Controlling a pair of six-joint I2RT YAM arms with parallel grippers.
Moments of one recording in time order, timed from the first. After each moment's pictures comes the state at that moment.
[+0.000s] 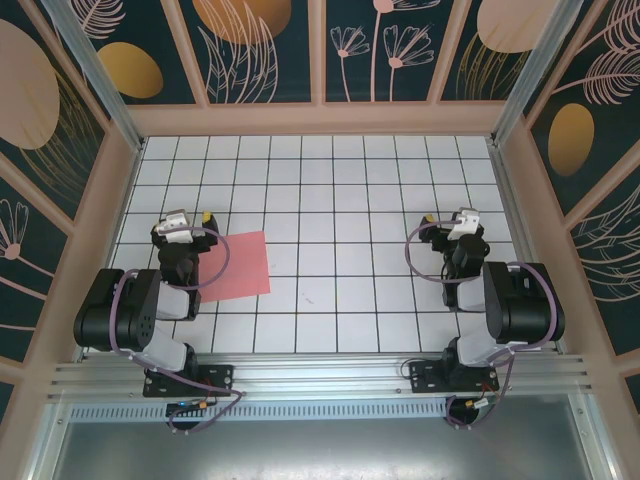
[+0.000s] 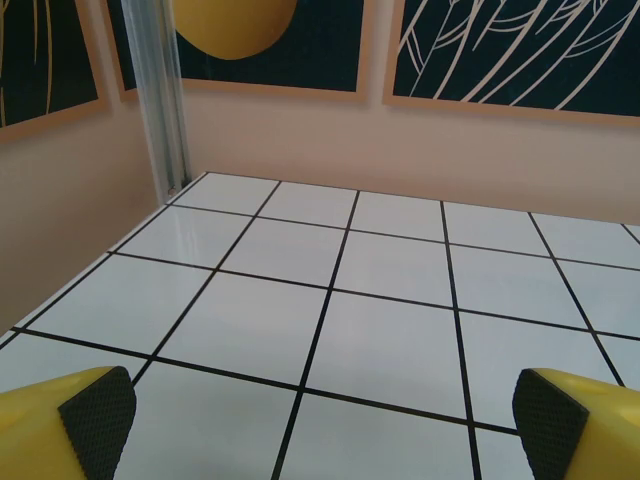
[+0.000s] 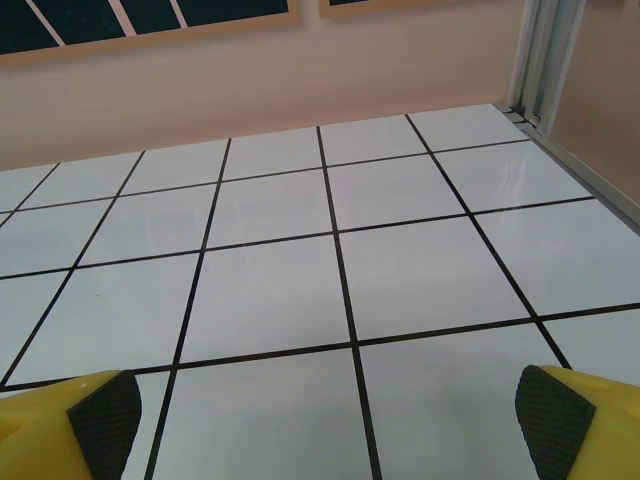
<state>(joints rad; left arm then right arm) -0.02 1.54 0.19 1.27 -0.19 -0.09 -0.03 1.53 0.22 1.12 0.01 0.10</state>
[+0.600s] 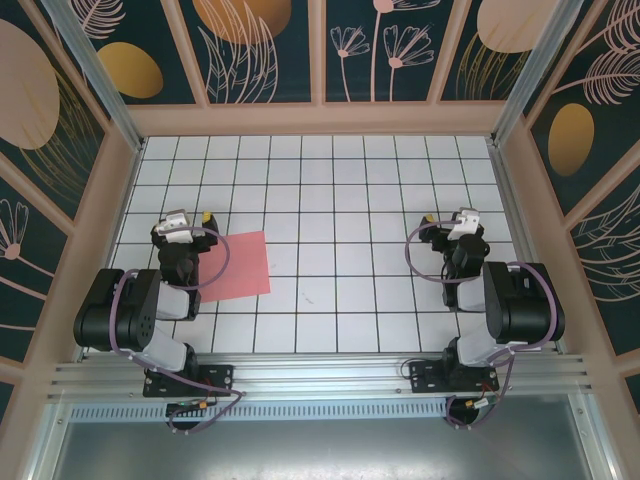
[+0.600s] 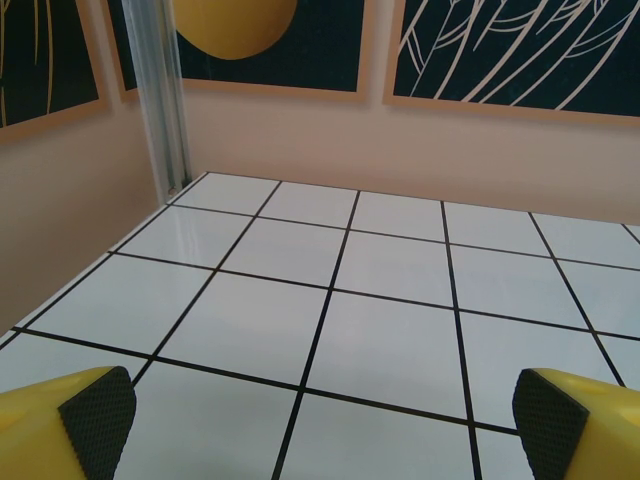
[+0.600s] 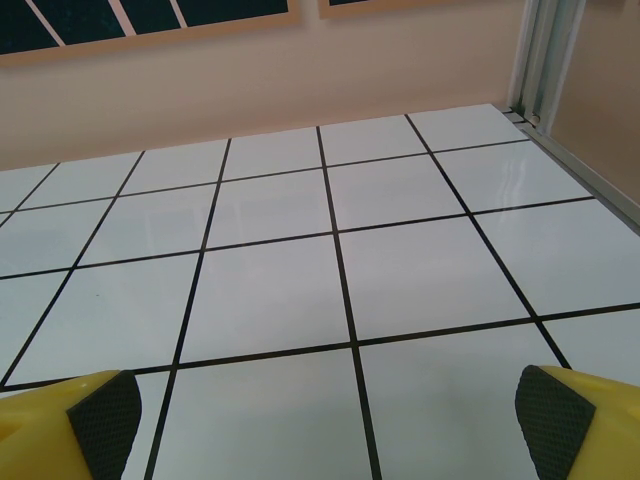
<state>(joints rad) -0.02 1.54 0.19 1.27 -0.19 -0.09 -0.03 1.53 0.22 1.12 0.01 0.10</state>
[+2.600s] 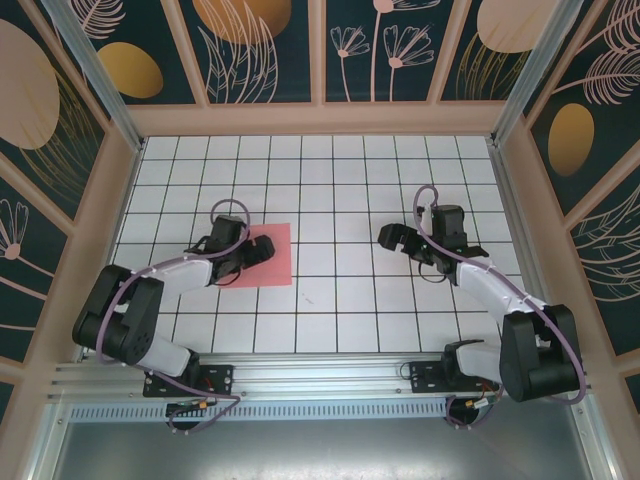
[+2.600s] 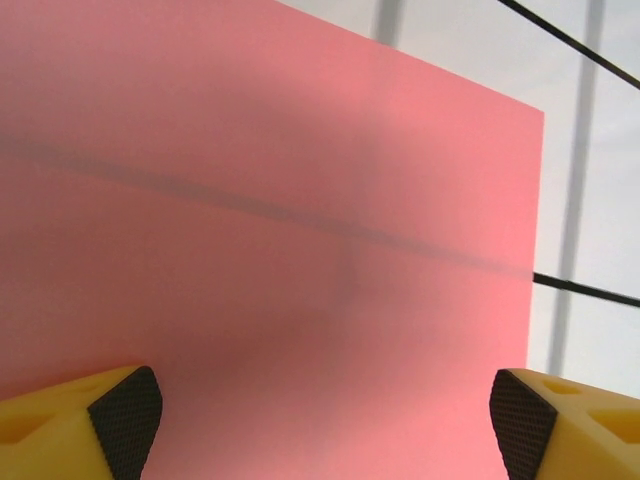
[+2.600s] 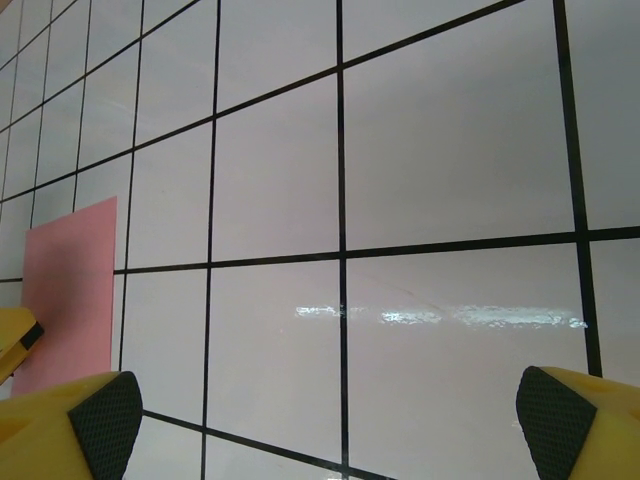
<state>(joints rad) -0.39 1.52 0.62 -0.02 0.10 -0.72 0.20 1.23 0.61 -0.17 -0.37 0.49</state>
